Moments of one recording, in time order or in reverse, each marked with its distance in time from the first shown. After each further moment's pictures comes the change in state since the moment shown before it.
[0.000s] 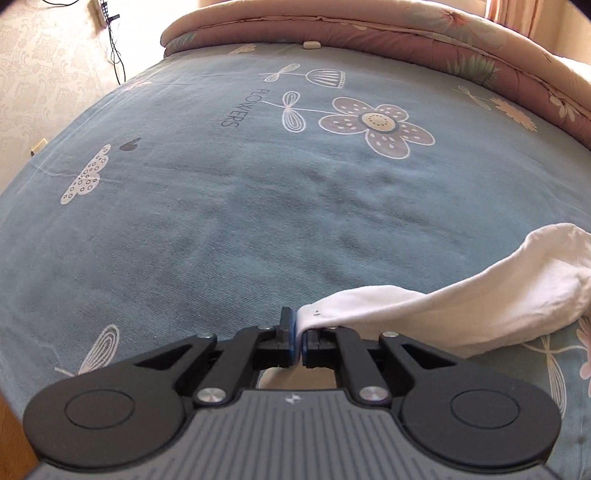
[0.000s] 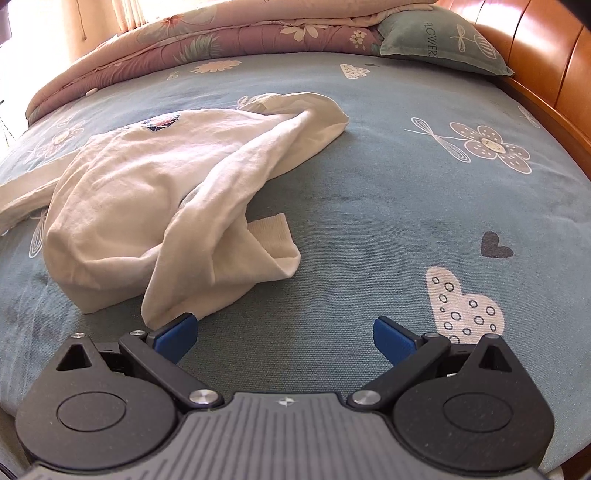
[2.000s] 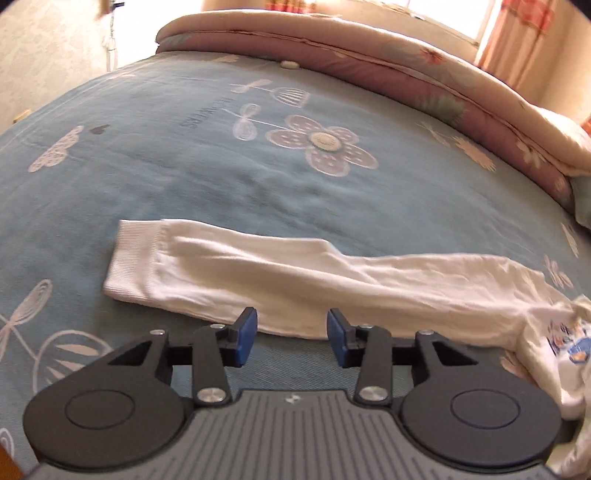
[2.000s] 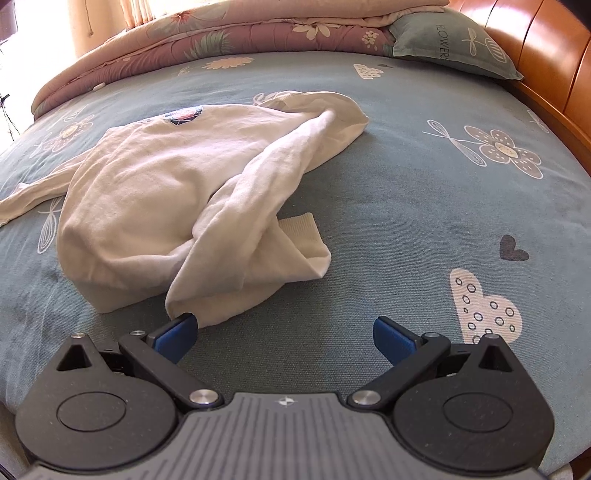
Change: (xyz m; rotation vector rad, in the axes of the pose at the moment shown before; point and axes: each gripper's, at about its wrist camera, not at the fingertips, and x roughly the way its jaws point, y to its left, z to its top) left arm -0.026 -0.072 -0.032 -0.066 -0.058 -0.206; right arm 0.001 0.014 -0.001 -0.012 0.005 0.006
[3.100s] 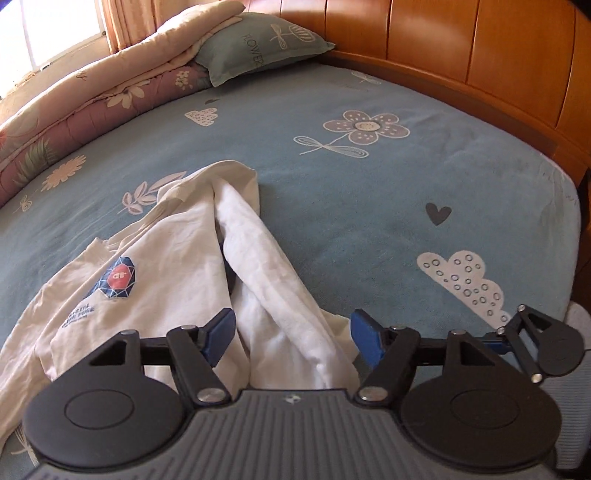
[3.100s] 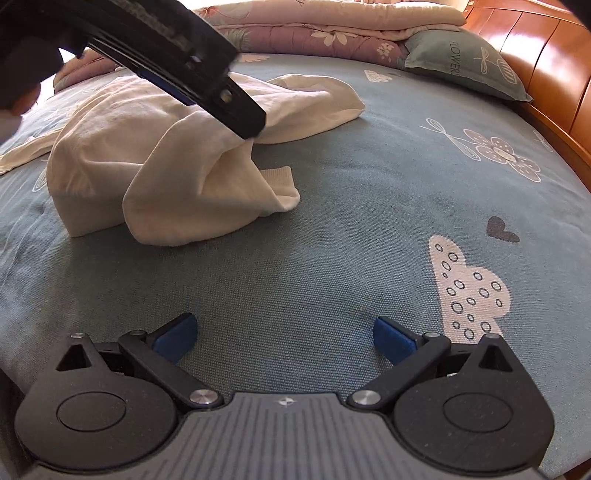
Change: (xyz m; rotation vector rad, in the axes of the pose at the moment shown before) left arm -0.036 -0.424 -0.158 0.919 -0.005 -0.371; right arm 0.006 -0.029 -0.050 -0.123 -0.060 0.019
